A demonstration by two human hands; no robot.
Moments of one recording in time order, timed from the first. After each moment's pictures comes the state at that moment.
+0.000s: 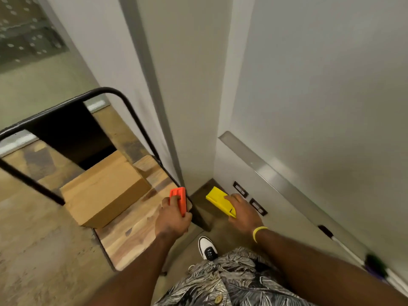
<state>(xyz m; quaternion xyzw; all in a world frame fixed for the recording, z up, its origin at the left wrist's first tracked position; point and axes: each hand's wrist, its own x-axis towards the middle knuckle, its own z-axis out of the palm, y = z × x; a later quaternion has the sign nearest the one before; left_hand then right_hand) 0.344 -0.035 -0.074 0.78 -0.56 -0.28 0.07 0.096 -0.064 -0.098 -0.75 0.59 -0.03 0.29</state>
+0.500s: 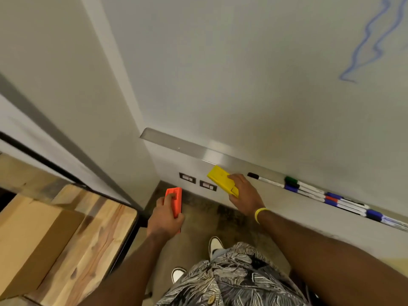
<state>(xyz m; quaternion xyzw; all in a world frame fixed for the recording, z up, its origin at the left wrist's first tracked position) 0.241 -0.017 -0.074 0.59 -0.74 -0.33 0.04 -0.038 0.046 -0.069 -0.56 0.77 -0.18 0.24</state>
